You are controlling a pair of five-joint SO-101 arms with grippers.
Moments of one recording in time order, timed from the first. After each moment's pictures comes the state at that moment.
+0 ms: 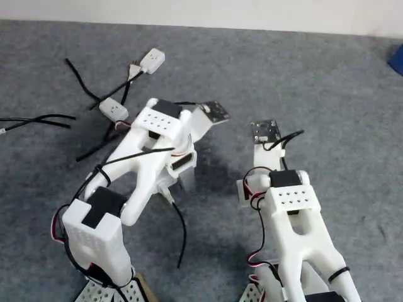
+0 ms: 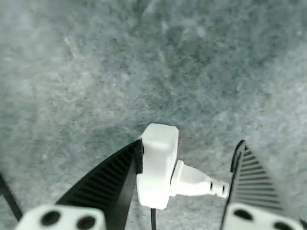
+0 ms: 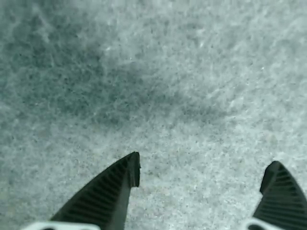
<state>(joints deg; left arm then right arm) 16.0 16.7 5.3 79.7 -29.9 -11.8 -33.1 56.5 58.3 1.9</state>
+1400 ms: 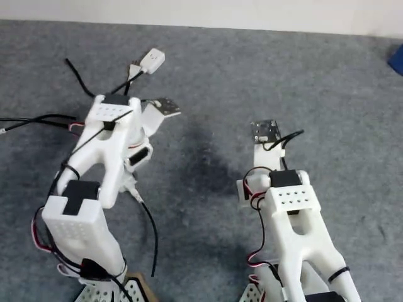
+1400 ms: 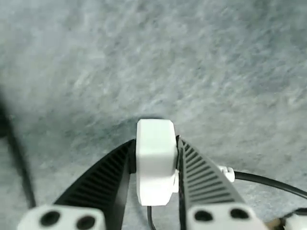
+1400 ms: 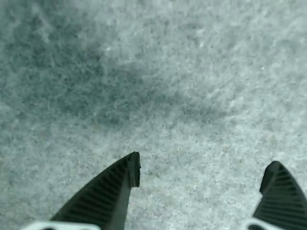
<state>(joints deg) -2.7 17.5 6.5 82.9 -39.8 -11.8 -33.1 56.5 58.3 1.9</state>
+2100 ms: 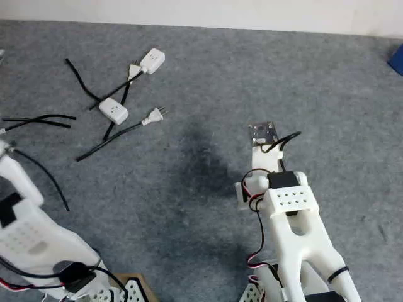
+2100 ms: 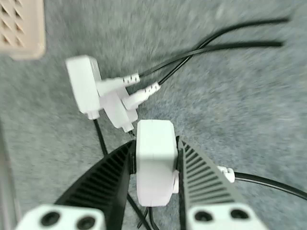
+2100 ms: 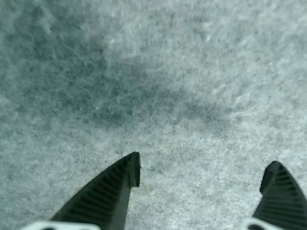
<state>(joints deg) -46.6 22.3 -30.1 78.9 -52.6 -12.6 -33.1 57.5 58.3 1.9</state>
